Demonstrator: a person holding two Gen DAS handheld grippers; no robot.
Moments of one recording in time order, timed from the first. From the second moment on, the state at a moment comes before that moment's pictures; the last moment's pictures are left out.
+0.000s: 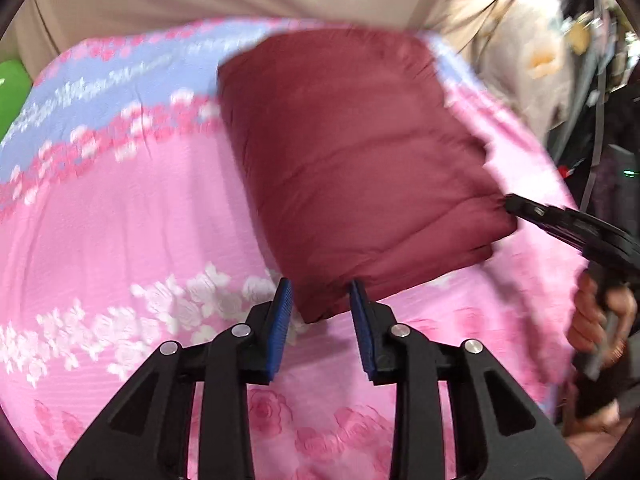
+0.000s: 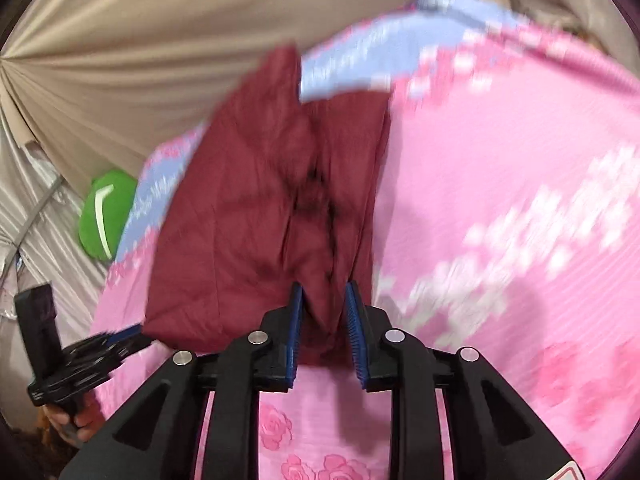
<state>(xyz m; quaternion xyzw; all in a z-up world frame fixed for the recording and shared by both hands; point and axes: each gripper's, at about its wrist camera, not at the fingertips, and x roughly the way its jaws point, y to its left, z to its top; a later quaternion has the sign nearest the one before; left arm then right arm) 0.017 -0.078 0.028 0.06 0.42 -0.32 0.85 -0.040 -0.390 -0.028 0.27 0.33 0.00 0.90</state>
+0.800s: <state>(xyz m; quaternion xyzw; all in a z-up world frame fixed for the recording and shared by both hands) 0.125 -0.212 0.016 0.12 0.35 -0.26 0.89 0.155 -0.399 -0.054 0.25 0.35 -0.08 0.90</state>
